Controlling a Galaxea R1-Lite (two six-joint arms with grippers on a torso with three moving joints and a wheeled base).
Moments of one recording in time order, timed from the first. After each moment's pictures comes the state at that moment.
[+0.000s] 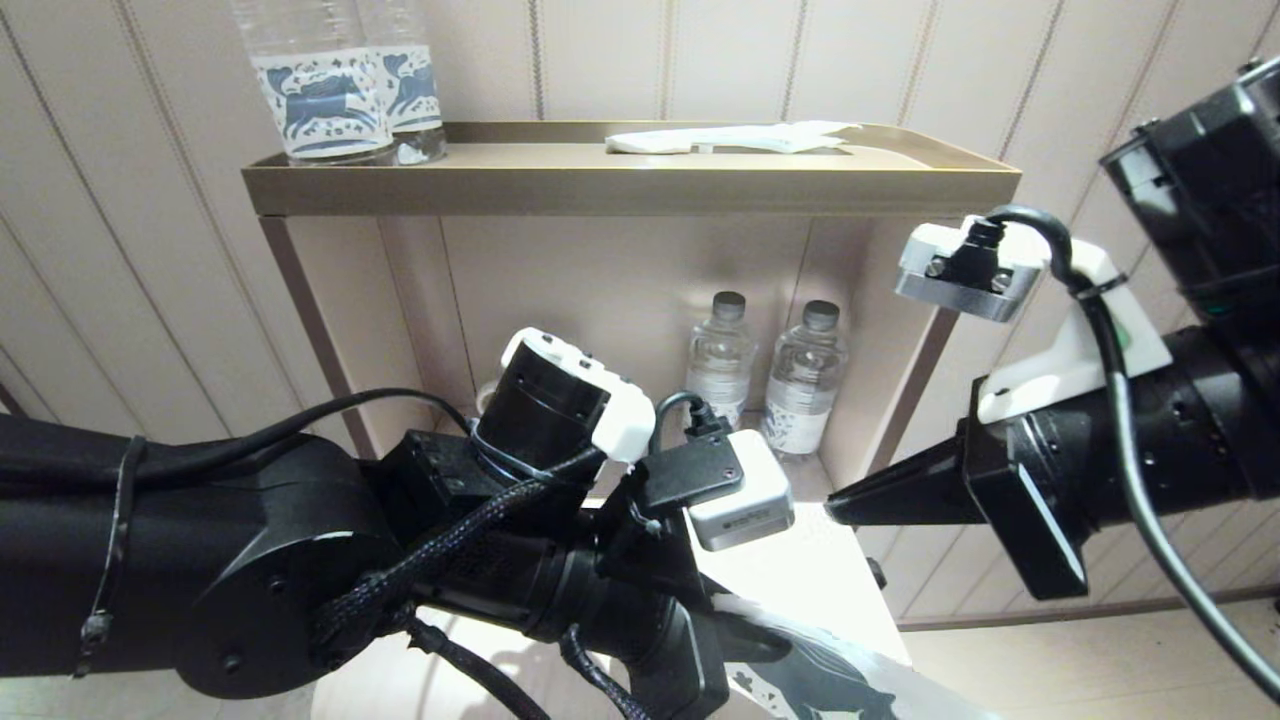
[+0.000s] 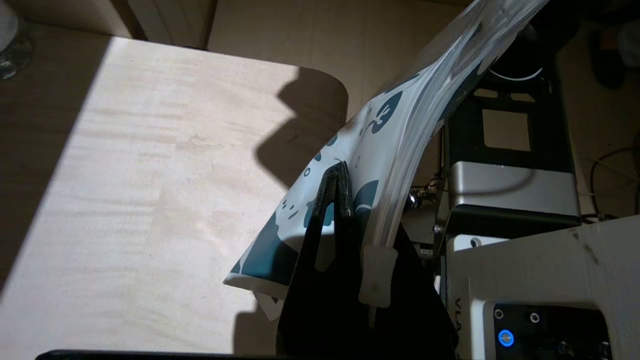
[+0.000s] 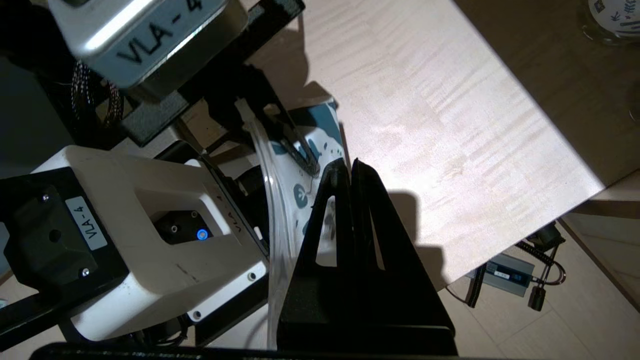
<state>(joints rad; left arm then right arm) -0.93 1.78 -1.09 -0.10 -0.52 0.31 0.66 1.45 -1.43 0.67 0.29 -0.07</state>
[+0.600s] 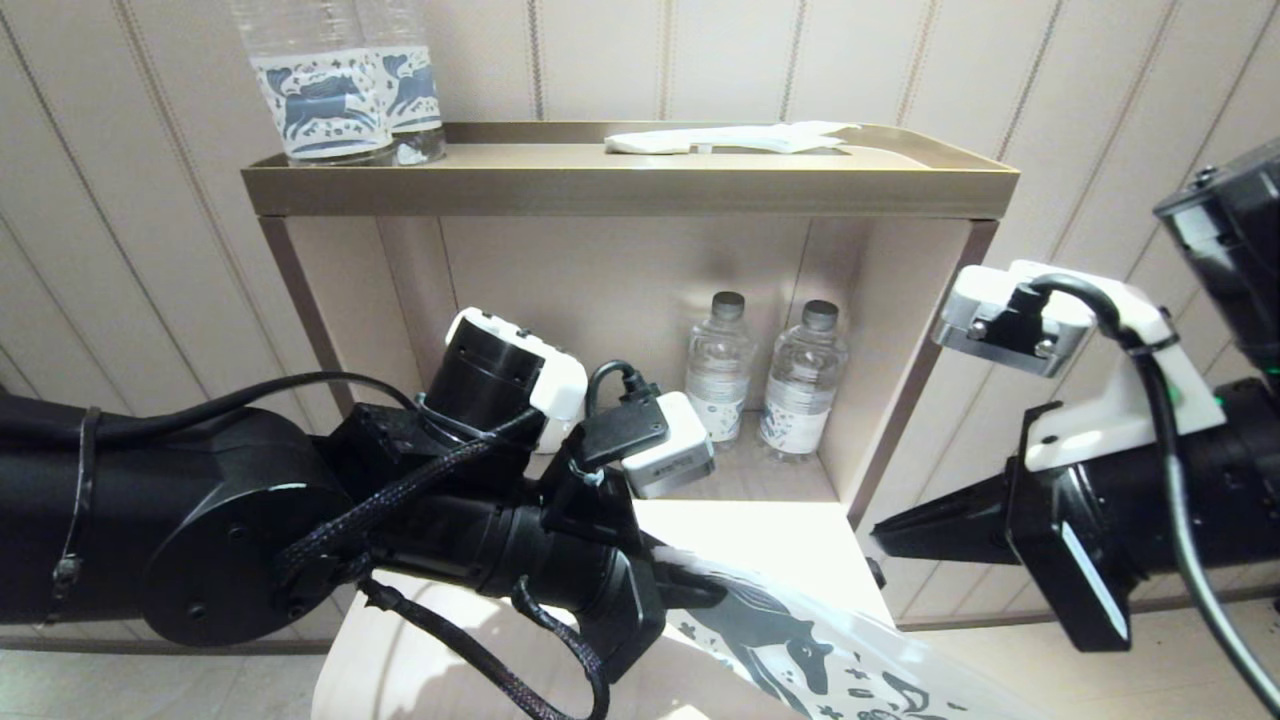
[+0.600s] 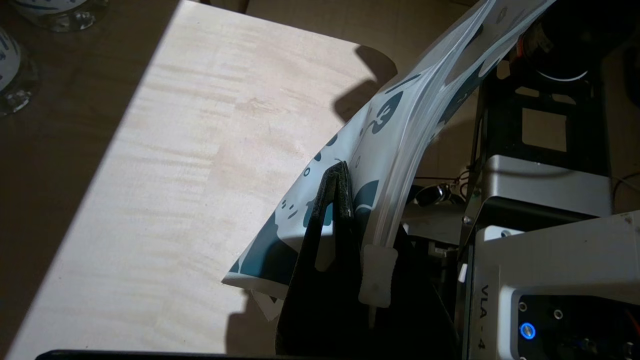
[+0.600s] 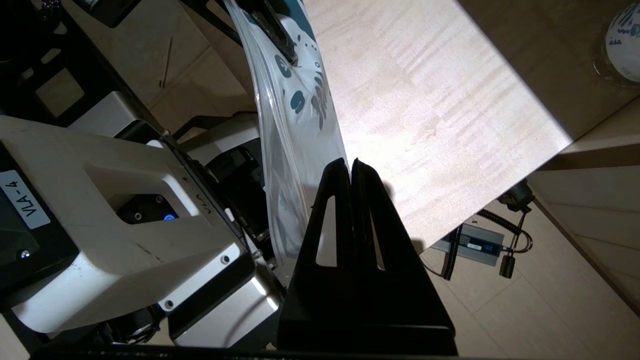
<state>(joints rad) -0.83 1.75 -1.07 -0.08 -0.52 0.31 0.66 1.38 -1.32 0.65 0.19 -0.09</state>
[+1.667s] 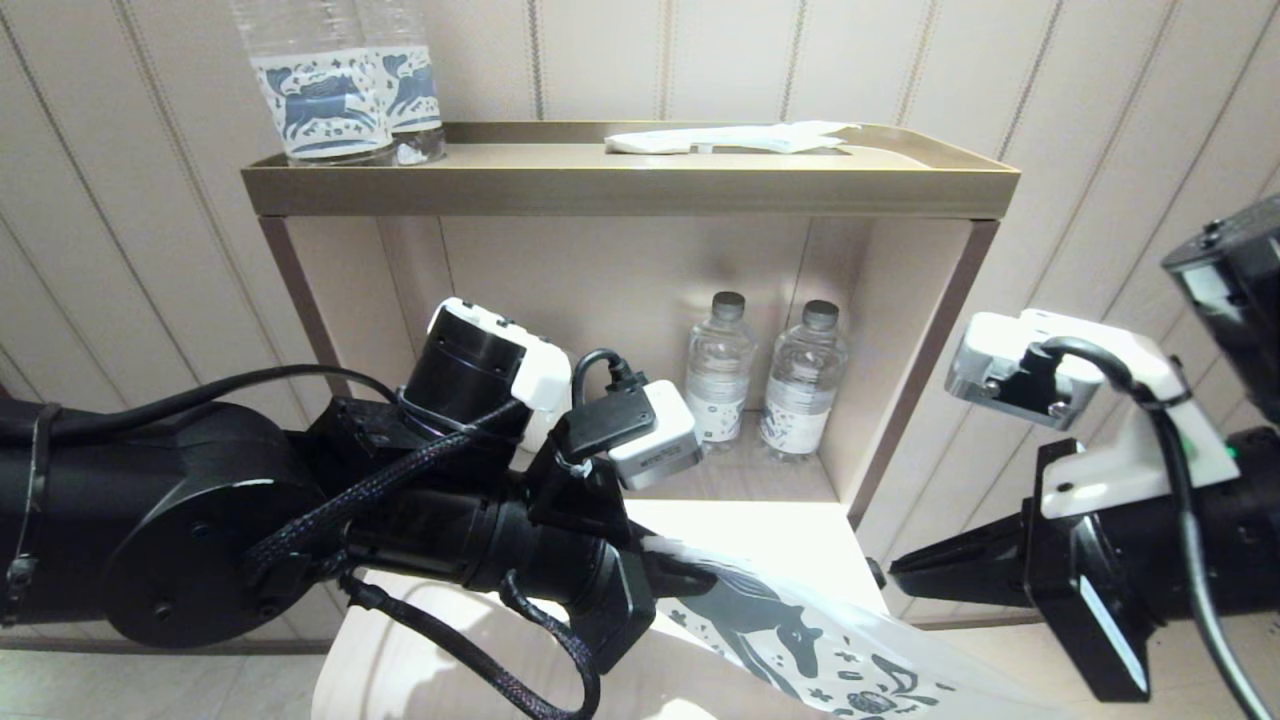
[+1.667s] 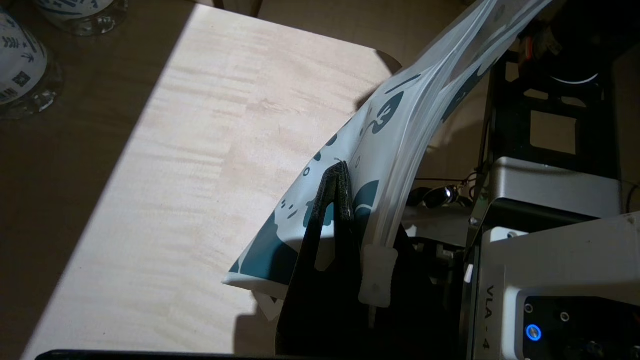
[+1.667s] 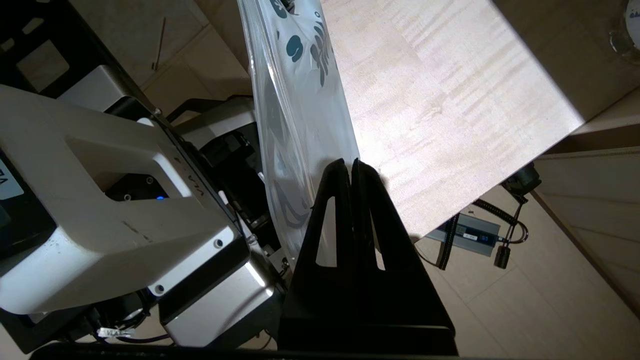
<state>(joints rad) -0.83 1.72 -1.06 -0.08 -0.49 0.31 0.67 1.35 -1.23 0.63 0.18 -0.11</state>
